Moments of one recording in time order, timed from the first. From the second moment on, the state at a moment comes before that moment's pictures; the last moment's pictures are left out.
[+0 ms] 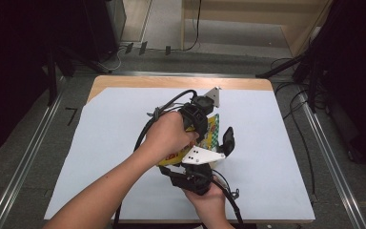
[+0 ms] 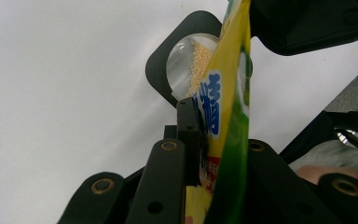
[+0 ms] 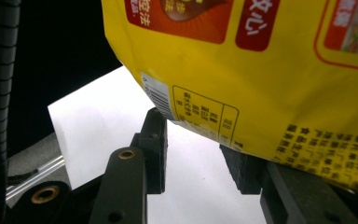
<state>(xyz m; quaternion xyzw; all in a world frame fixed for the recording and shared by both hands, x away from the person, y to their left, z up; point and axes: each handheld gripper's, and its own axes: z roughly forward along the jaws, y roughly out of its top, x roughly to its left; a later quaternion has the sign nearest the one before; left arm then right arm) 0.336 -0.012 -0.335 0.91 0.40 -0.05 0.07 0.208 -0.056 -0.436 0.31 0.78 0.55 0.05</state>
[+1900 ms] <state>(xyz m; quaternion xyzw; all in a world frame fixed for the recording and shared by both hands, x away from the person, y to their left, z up) 0.360 -0.002 -0.337 0.90 0.41 -0.10 0.10 0.210 -0.059 -0.428 0.31 0.76 0.56 0.04</state>
